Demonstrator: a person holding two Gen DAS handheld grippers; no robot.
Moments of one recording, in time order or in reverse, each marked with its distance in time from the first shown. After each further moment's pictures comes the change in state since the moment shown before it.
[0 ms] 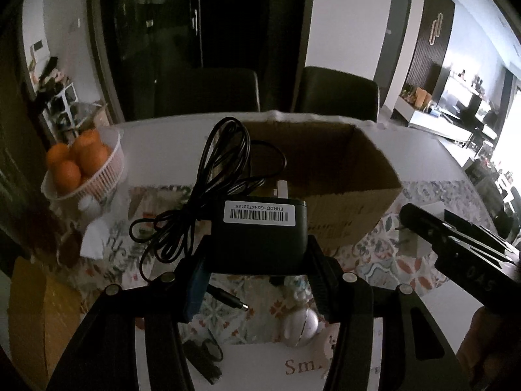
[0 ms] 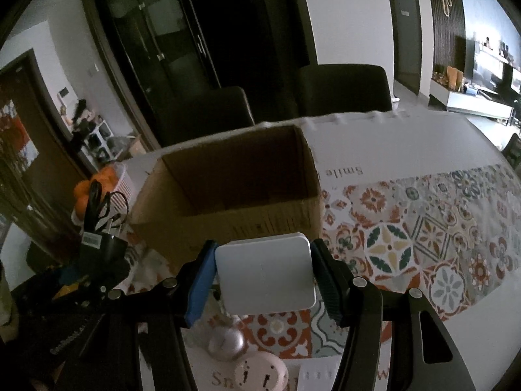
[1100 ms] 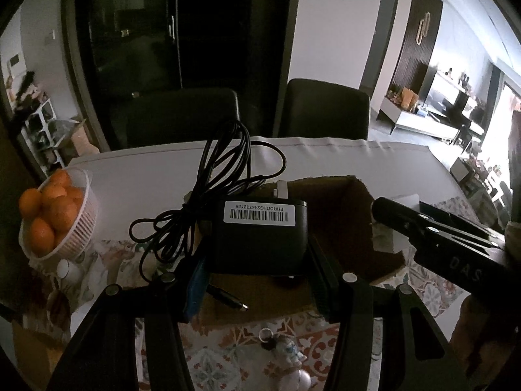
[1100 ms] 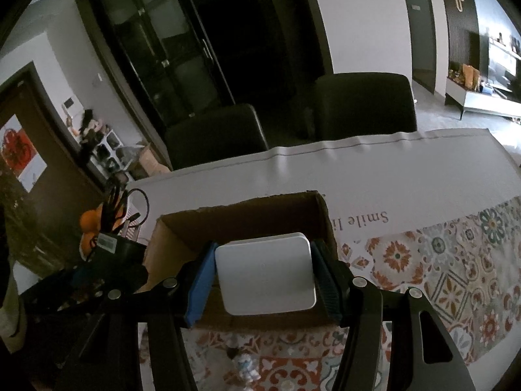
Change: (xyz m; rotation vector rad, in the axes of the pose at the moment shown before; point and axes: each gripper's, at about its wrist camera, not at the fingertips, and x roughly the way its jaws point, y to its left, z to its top) left arm 0.053 -0.008 0.092 0.049 0.002 -0.068; right arm 0.056 -0.003 0.095 0.008 0.022 0.067
